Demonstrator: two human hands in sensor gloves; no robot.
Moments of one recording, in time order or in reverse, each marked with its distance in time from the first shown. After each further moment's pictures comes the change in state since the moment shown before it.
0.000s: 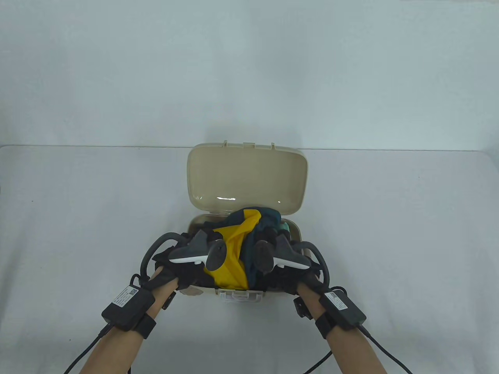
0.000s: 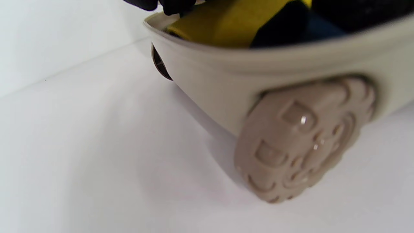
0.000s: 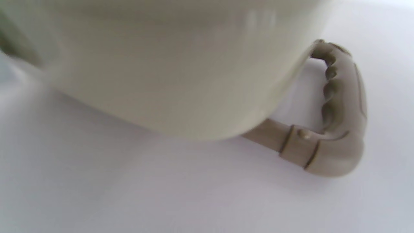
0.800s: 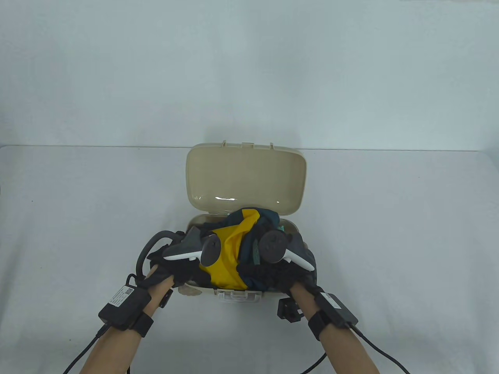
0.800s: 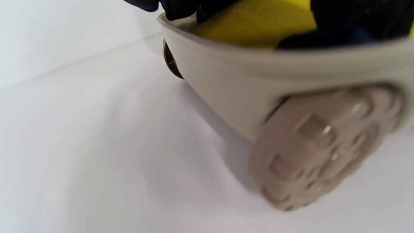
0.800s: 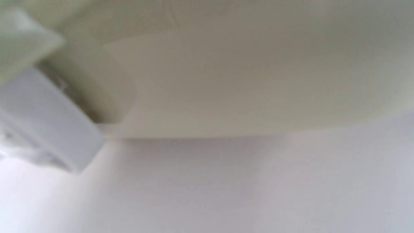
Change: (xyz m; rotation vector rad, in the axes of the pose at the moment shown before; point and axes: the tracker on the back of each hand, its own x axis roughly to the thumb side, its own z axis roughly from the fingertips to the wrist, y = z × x) left_hand -0.013 0.001 -0.001 0.003 0.021 0.077; right_hand -0.001 0.016 -0.015 -0.118 -0.005 -0.347
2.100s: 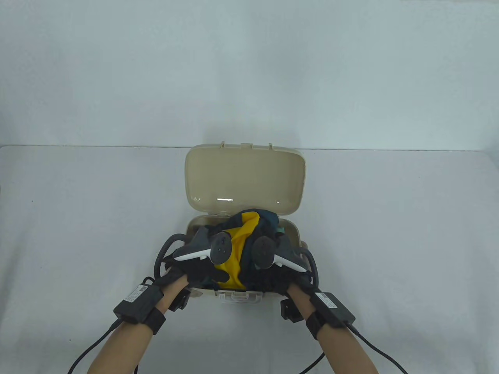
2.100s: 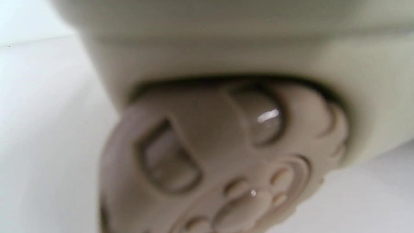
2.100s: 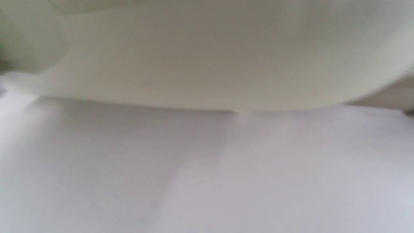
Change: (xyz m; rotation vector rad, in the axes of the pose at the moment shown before) left_hand 0.024 -0.009 -0.022 0.038 -0.049 0.082; right_hand 0.002 0.011 -0.006 -0.006 0.053 0.184
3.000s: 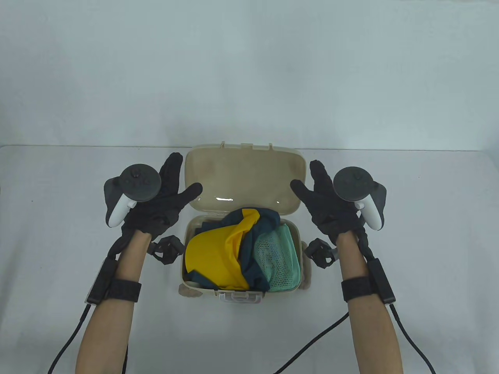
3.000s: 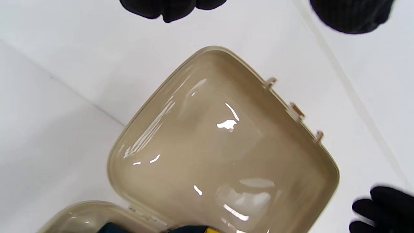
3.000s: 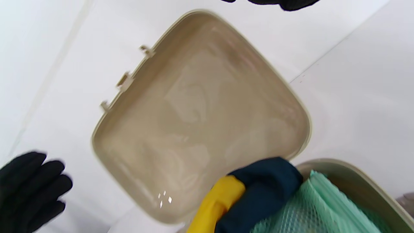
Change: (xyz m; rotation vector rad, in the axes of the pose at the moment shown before) left_hand -0.110 0.119 0.068 0.566 0.075 0.865; right_hand -0.087 -0.174 0.051 -0.398 0.054 -0.699
